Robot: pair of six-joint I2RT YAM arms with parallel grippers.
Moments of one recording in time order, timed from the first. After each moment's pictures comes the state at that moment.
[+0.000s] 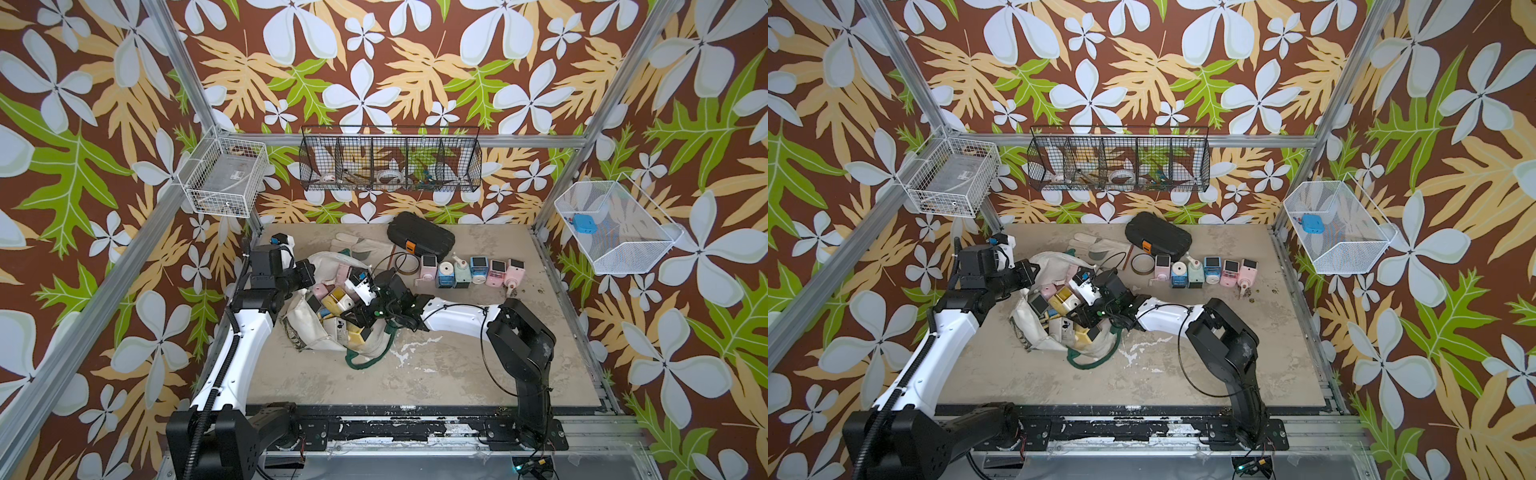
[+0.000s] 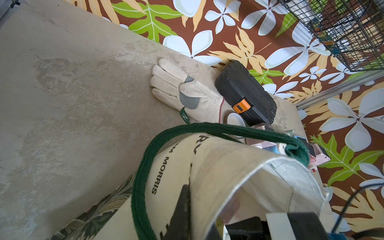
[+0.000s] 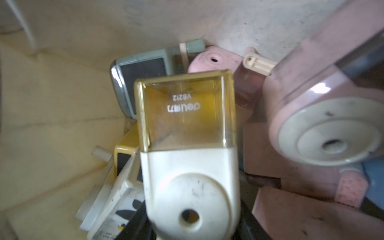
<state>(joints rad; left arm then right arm) 0.03 1.17 1.01 -0.42 0.32 -0.38 0.89 1.97 1.31 0.12 -0.40 0.22</state>
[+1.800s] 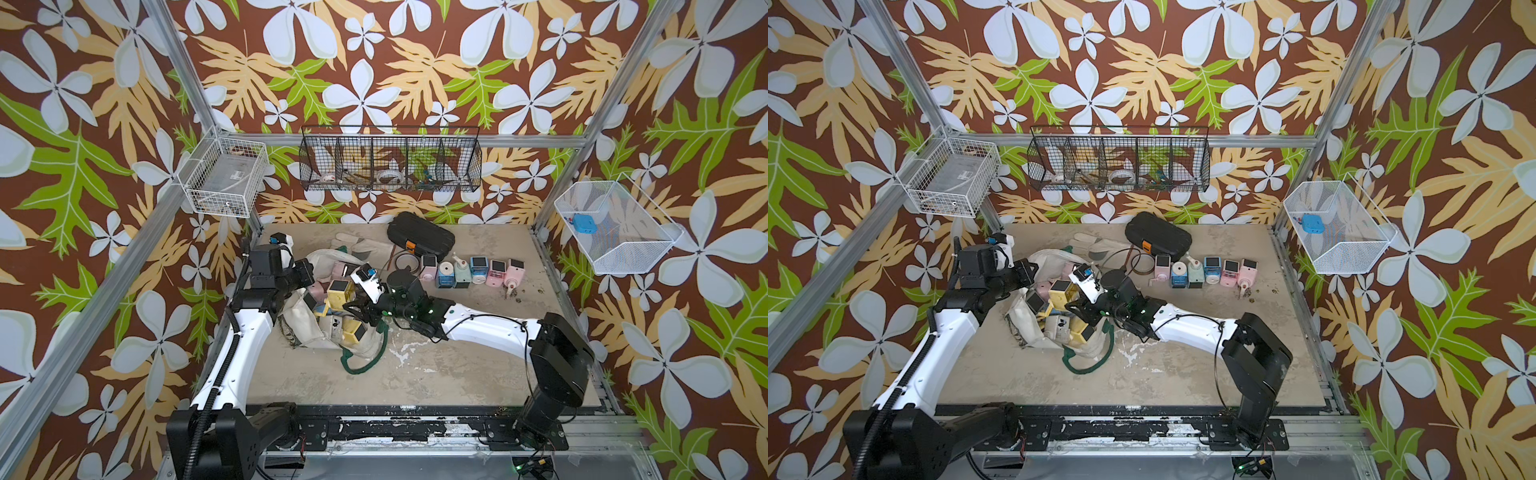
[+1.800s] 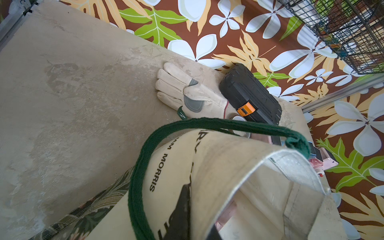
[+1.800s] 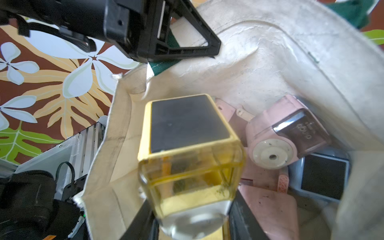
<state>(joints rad) 0.03 1.18 1.01 -0.41 0.29 -0.38 0.92 1.71 1.19 0.16 -0.26 0.13</state>
